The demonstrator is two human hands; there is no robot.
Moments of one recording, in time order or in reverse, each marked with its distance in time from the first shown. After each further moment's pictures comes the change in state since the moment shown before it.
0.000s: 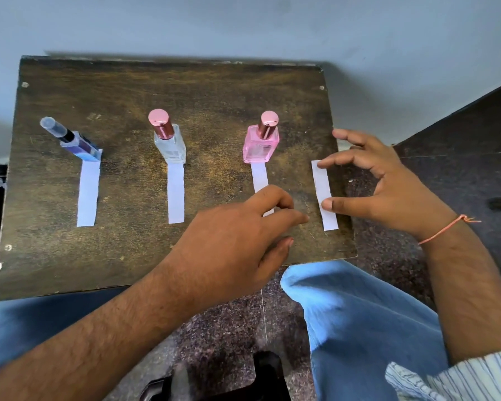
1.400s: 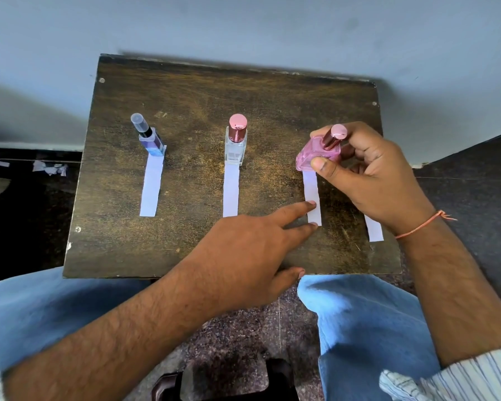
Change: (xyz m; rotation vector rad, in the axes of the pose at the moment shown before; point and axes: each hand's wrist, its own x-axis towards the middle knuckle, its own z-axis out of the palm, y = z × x) left_hand -0.031 -0.021 -0.023 0.123 -0.284 -0.078; right_hand 0.059 -0.069 0.060 0.243 0.161 -0.179
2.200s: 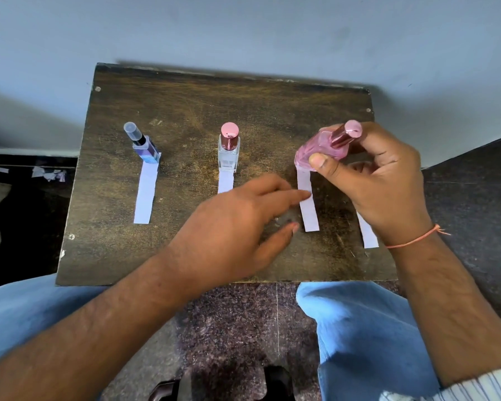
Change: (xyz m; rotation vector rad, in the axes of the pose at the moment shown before) left_hand 0.007 -0.022 -0.015 -0.291 0.360 -0.007; right_hand -0.007 -0.012 0.002 0.103 0.253 -0.022
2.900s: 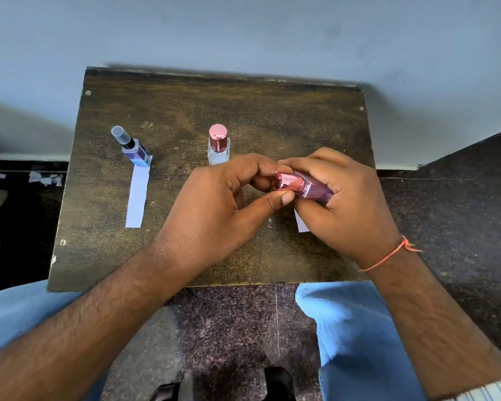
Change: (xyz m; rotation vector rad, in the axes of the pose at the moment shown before) left_hand 0.010 -0.004 -0.005 -0.451 0.264 -0.170; right_hand -0.017 -0.015 0.016 -0.334 -0.207 -0.255
